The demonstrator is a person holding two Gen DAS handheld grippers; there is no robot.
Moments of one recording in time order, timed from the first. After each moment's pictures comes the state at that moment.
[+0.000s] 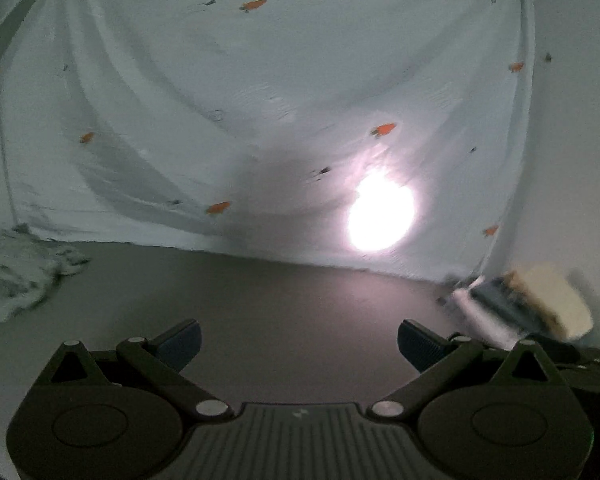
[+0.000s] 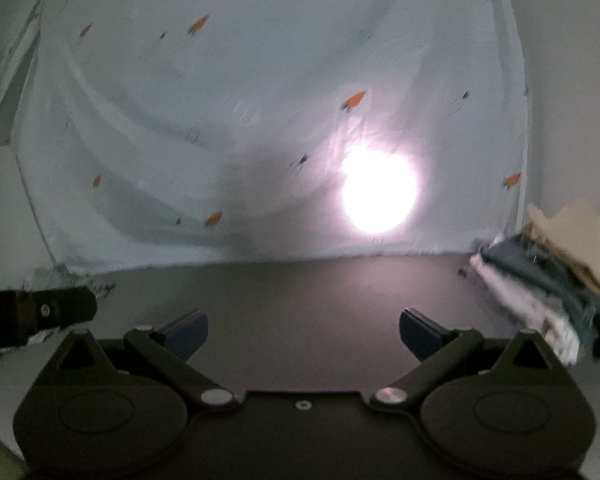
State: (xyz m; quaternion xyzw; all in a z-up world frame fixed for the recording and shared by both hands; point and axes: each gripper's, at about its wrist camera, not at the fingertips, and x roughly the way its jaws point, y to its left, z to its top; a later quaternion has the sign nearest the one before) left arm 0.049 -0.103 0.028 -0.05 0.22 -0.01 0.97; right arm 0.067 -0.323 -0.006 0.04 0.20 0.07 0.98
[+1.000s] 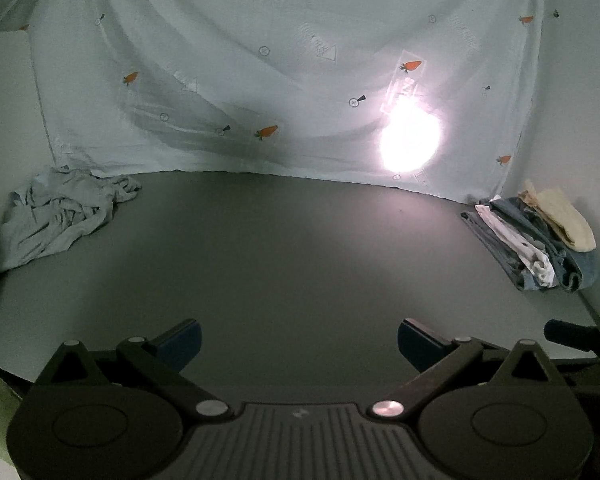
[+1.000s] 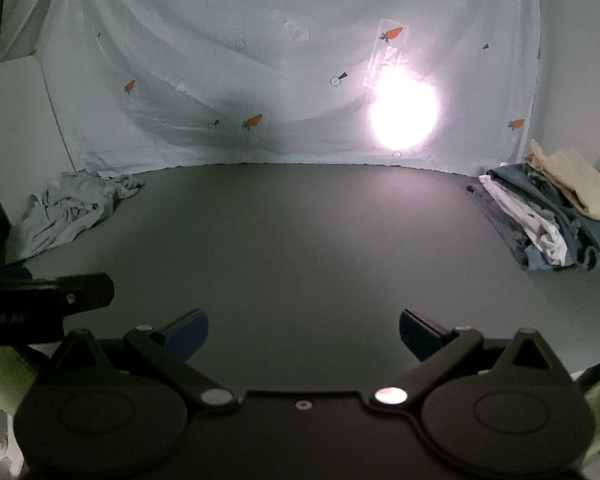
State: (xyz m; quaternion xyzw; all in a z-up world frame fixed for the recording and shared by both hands) left arm -0.064 -0.022 -0.007 -0.05 0.31 -0.01 0.95; right arm -0.053 -0.227 -0.027 0.00 0.31 0.06 0.95
